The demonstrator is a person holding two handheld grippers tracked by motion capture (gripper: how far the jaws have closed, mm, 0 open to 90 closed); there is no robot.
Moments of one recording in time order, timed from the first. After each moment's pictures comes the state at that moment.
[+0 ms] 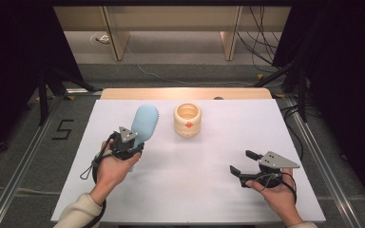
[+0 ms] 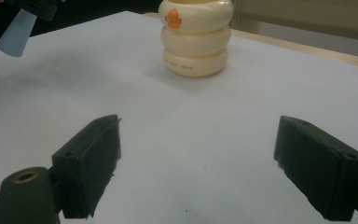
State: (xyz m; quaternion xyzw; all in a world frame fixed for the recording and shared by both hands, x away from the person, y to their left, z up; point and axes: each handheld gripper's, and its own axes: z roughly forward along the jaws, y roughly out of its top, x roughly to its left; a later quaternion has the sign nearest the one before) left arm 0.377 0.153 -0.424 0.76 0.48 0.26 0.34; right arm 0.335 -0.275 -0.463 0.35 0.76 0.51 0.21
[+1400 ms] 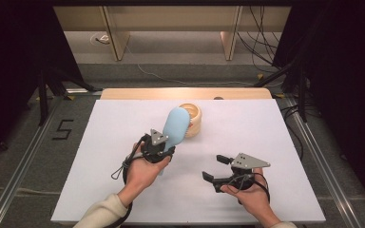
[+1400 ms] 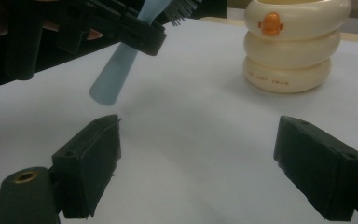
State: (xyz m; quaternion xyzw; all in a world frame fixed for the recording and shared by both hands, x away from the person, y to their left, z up) left arm 0.373 0.073 -0.425 0.78 0.45 0.20 0.39; right arm 0.334 -0.202 -0.469 0.32 0.77 0.54 0.13
